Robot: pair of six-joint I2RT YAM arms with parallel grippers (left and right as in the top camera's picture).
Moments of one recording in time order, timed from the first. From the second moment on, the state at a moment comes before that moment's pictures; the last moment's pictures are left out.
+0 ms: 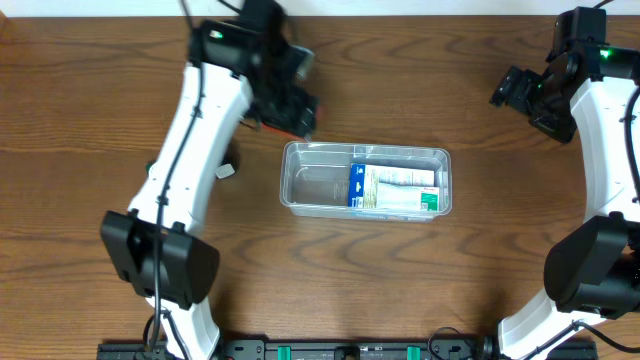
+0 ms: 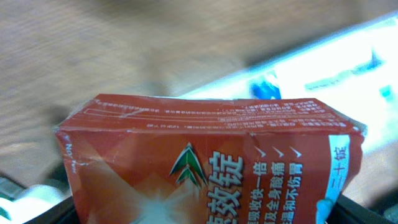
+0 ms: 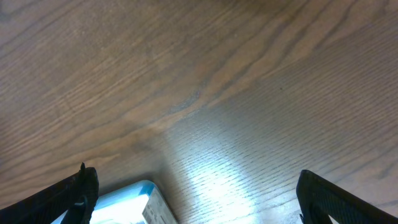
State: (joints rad) left arm -0.34 1.94 2.01 -1.43 0.20 0.08; right arm -0.13 1.85 1.74 -1.16 0.00 0.44
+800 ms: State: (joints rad) left arm -0.62 1.94 1.74 -1.29 0.05 -0.43; right arm -0.13 1.85 1.74 -1.16 0.00 0.44
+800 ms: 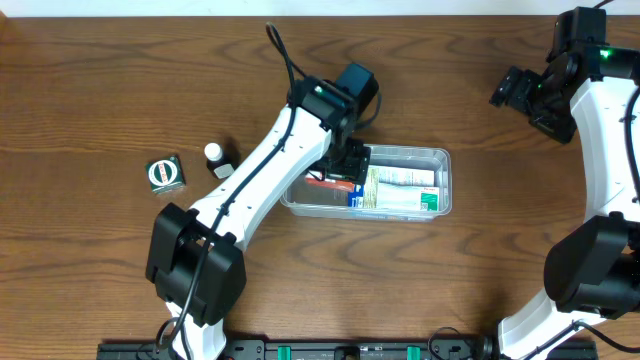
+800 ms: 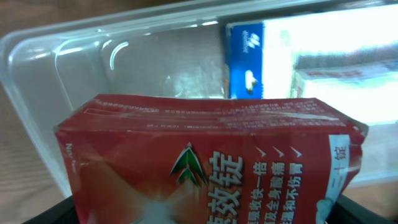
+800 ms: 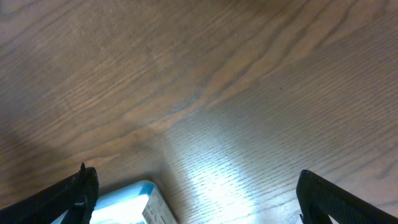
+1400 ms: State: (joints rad) left arm -0.62 1.94 1.54 -1.06 -0.01 -0.52; right arm -0.13 1.85 1.74 -1.16 0.00 0.44
